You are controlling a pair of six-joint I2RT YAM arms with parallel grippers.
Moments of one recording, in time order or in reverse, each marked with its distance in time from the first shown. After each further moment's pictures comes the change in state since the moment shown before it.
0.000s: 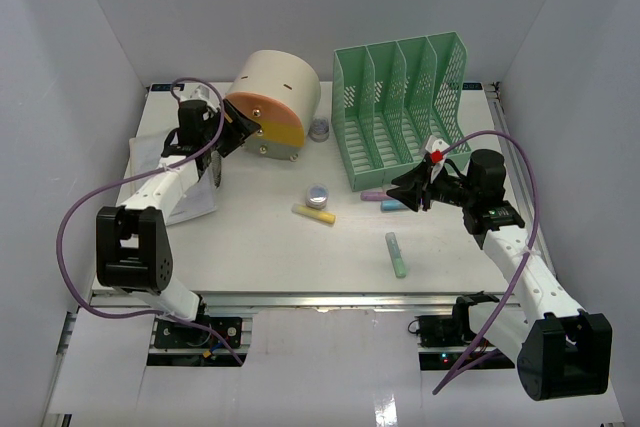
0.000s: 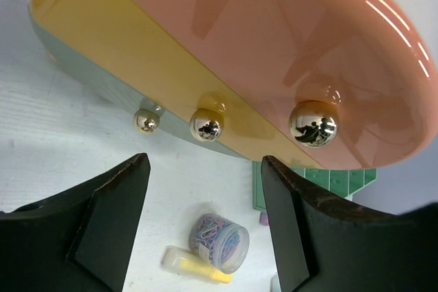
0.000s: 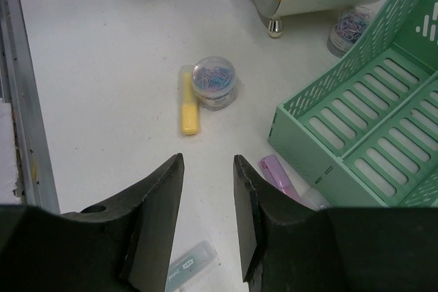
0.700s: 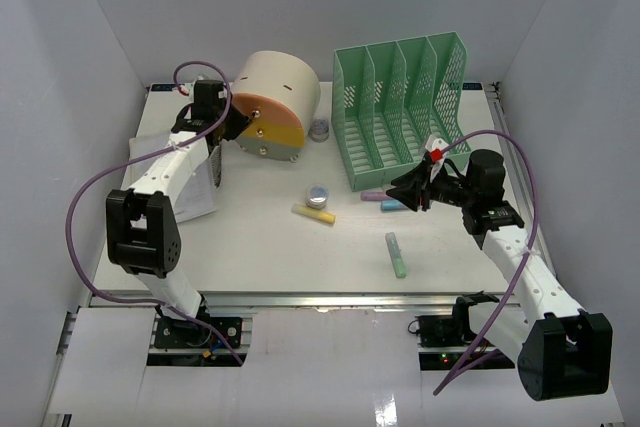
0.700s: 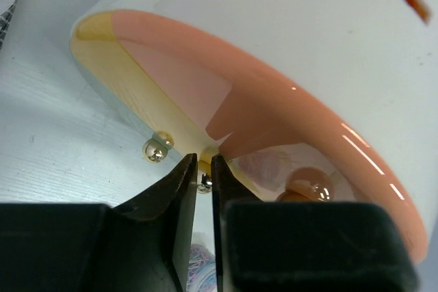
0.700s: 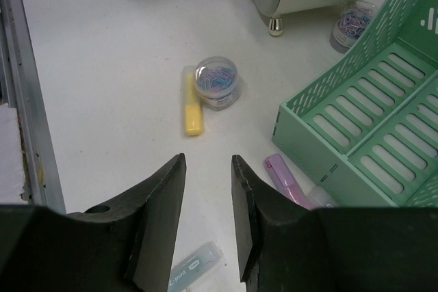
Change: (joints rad) left arm -0.068 0.121 0.276 -0.278 -0.292 -0.116; right arm 0.008 0.000 0.000 0.002 0.012 0.035
